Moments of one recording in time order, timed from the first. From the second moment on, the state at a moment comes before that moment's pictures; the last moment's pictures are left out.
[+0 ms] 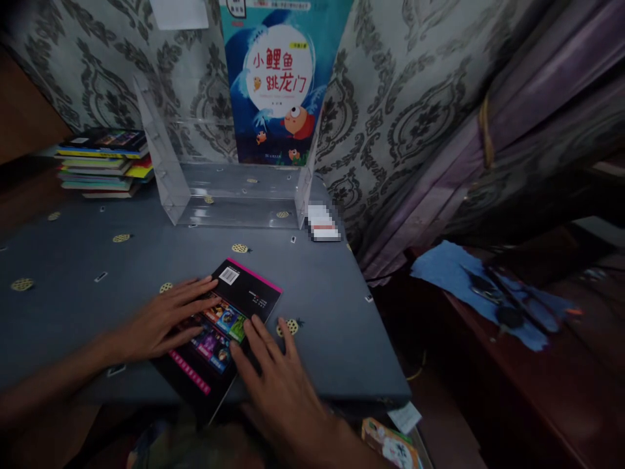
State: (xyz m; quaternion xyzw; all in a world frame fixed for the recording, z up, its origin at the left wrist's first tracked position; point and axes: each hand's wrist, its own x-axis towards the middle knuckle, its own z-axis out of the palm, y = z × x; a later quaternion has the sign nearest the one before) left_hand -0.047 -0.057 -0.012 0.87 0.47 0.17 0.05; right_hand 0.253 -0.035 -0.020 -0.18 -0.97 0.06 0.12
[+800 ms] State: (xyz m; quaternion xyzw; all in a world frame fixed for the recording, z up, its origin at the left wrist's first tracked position) left_hand -0.041 -0.003 0.017 0.55 0.44 0.57 0.42; right_hand 0.198 0.043 0.066 -0.28 -0.72 0.36 0.53
